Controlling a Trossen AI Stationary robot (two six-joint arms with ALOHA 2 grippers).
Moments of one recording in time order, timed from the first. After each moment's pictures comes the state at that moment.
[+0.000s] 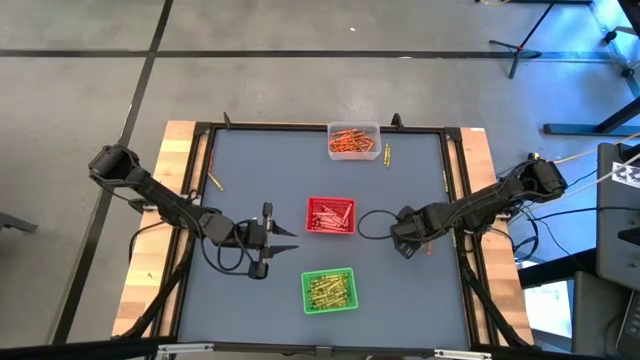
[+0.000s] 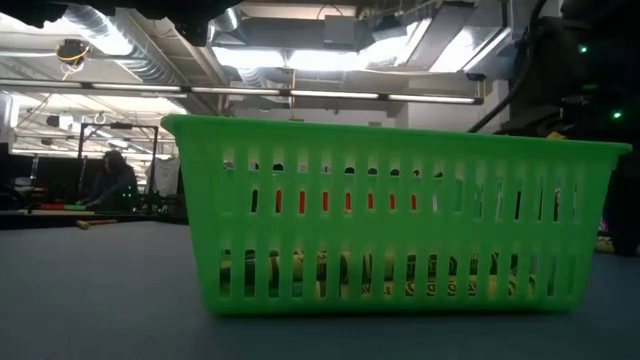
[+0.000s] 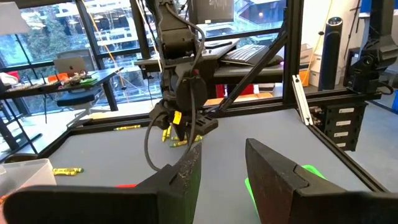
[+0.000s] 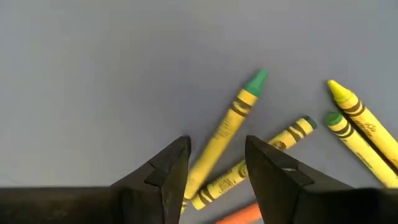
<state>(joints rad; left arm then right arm) -0.45 1.29 0.50 0.75 -0.45 0.08 0.29 1.39 0.63 -0.84 0.03 1.07</state>
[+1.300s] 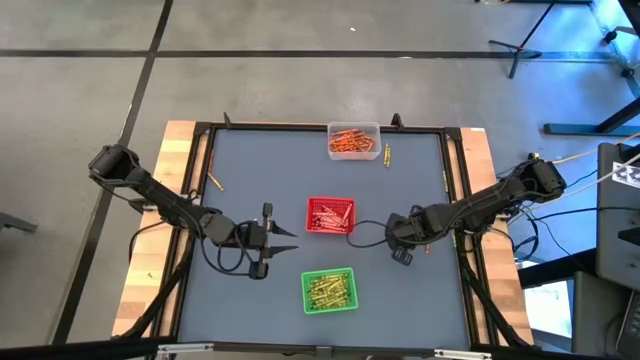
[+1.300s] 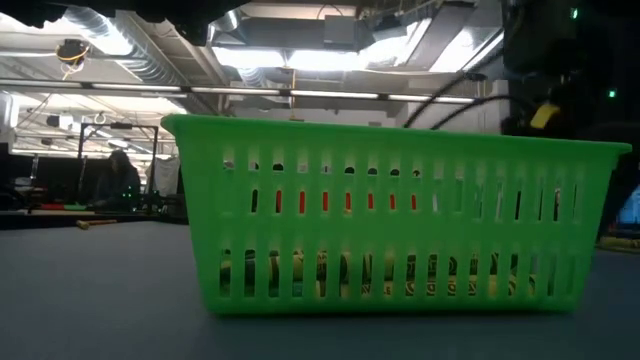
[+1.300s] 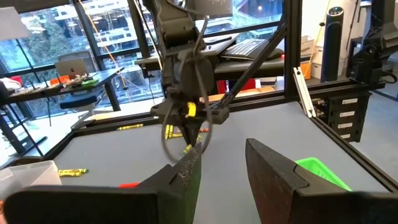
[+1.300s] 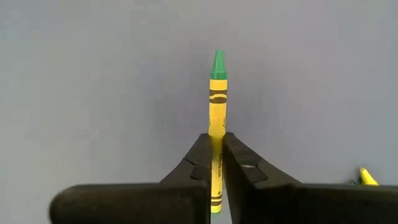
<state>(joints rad) -0.45 1.29 0.50 0.73 -0.45 0.11 0.32 1.40 0.69 -0.75 0.09 0.76</state>
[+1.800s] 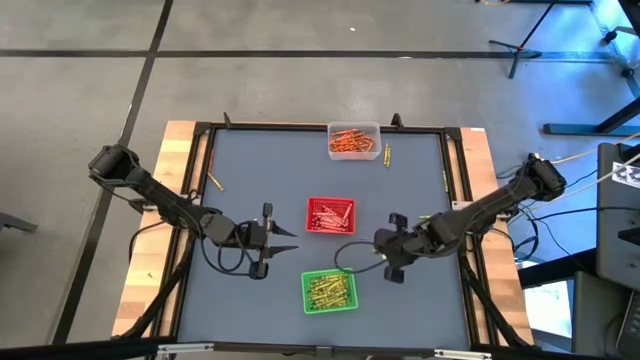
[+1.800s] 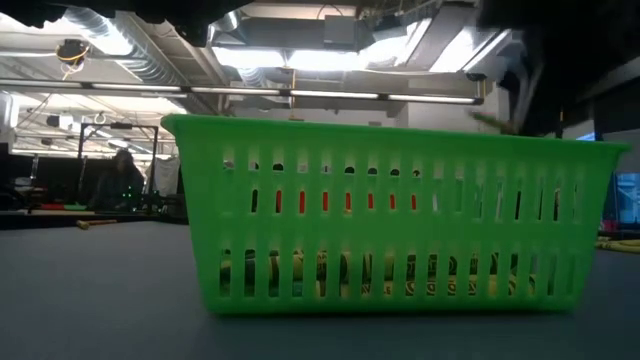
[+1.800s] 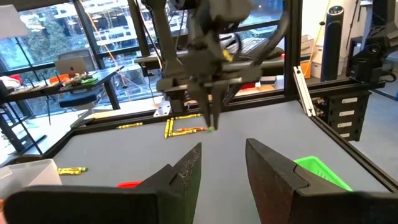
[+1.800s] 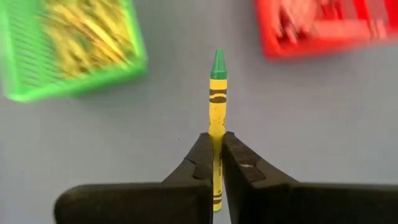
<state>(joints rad) -0.45 1.29 0.50 0.73 -0.45 0.11 0.47 1.40 0.96 -0.68 0.22 0.58</state>
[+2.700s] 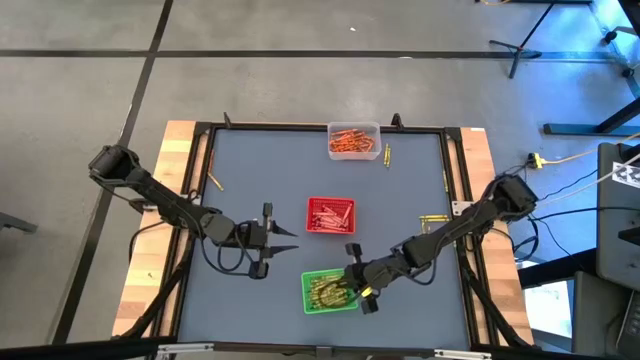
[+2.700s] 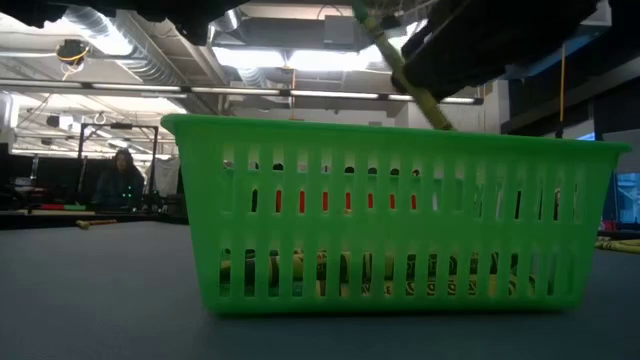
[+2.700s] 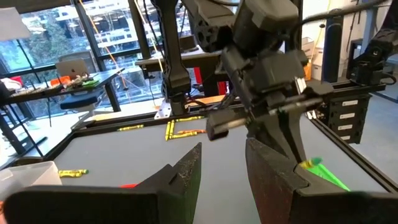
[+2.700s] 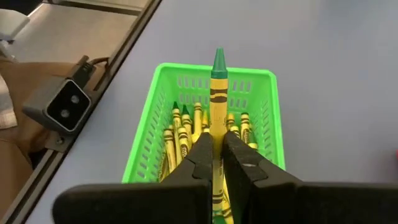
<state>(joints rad) -0.45 1.29 0.50 0.74 -0.45 0.11 0.52 1.70 0.97 0.11 0.16 0.17</state>
